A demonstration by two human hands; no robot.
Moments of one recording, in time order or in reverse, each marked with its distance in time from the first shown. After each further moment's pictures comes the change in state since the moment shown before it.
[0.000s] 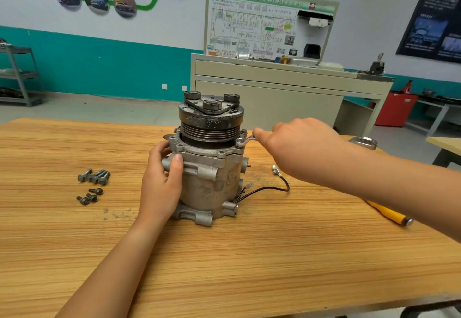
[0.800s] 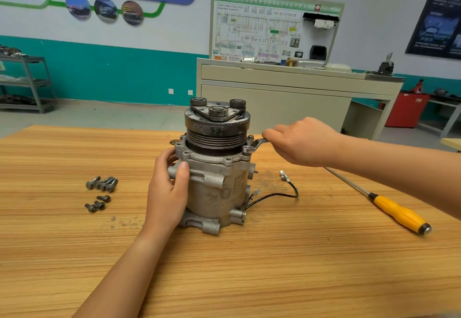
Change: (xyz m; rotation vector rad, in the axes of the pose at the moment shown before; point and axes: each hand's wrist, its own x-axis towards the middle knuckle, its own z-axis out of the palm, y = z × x) left_hand 0.000 -0.002 0.000 0.001 0.004 0.004; right_hand 0.037 0.030 0.054 0.101 0.226 -0.216
